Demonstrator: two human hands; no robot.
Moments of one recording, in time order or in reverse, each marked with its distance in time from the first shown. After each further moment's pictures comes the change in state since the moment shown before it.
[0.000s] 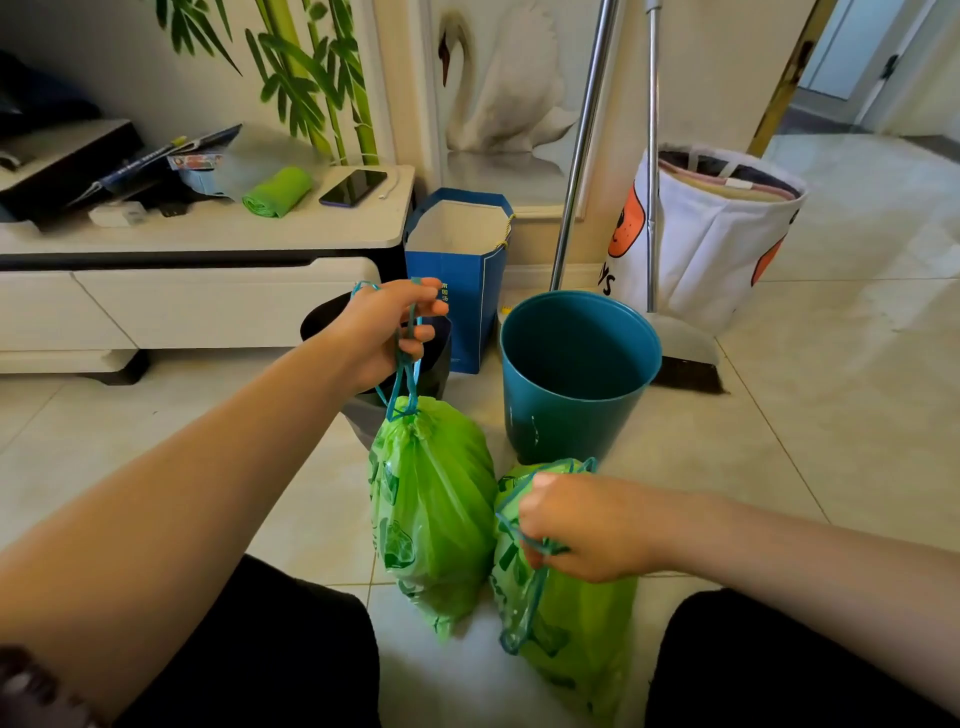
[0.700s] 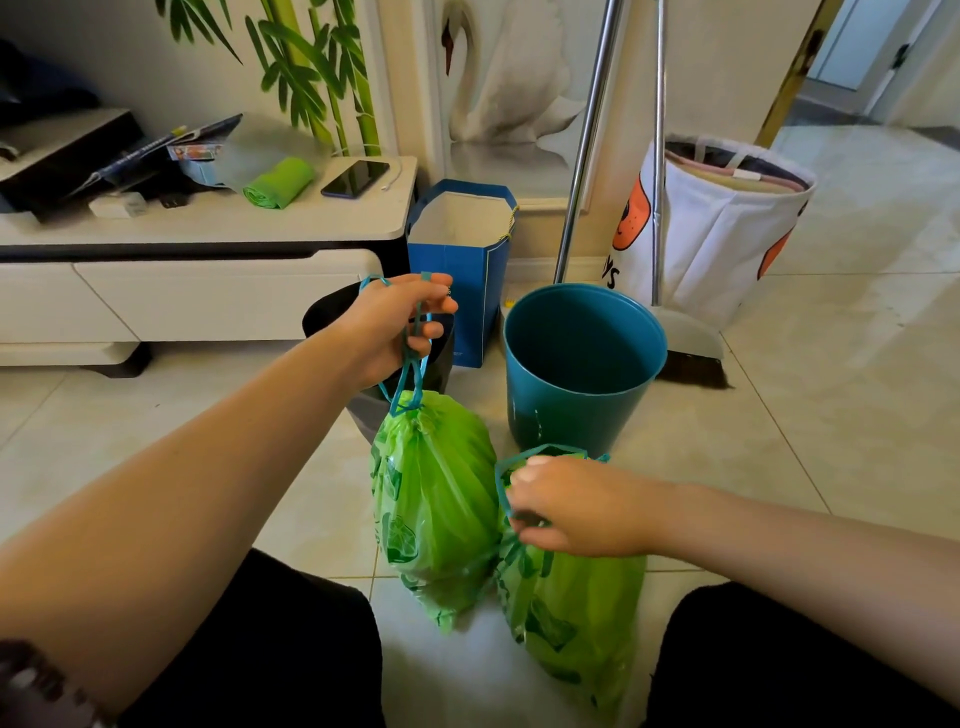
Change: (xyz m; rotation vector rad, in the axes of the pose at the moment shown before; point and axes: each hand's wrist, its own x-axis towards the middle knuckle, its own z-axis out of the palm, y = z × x) left_hand 0.004 -0.004 -0.001 0.058 -0.005 0.008; right_hand 0.016 0.007 0.005 0.010 0.151 0.018
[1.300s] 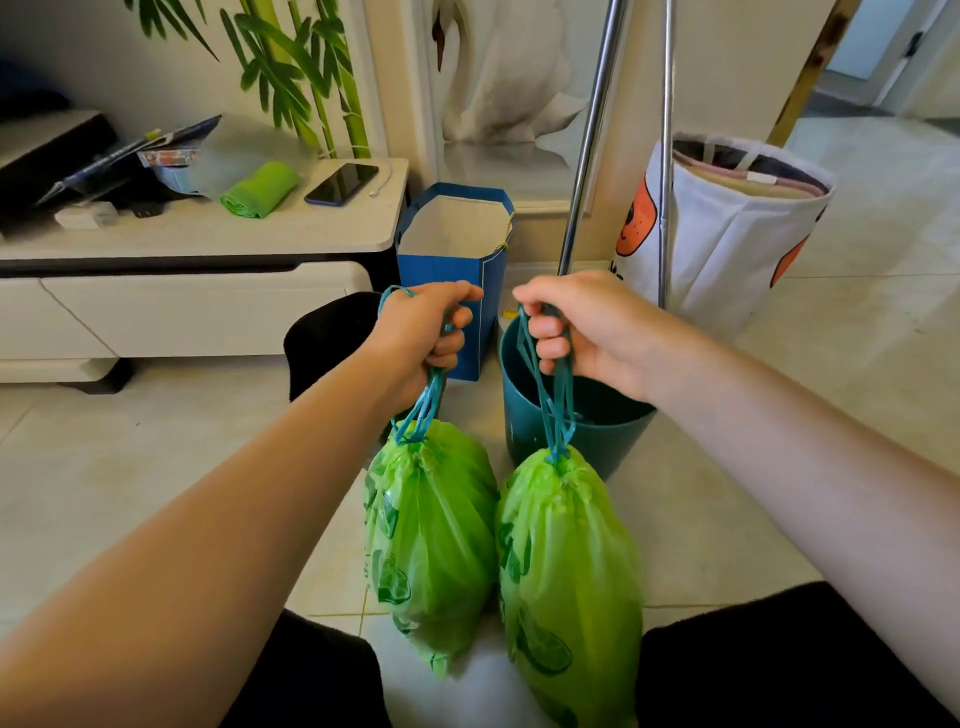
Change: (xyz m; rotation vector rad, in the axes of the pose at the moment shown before) left_hand 0.036 0.004 0.038 0.003 0.018 0.060; right_hand 0.052 0.058 -0.130 1.424 0.510 0.582
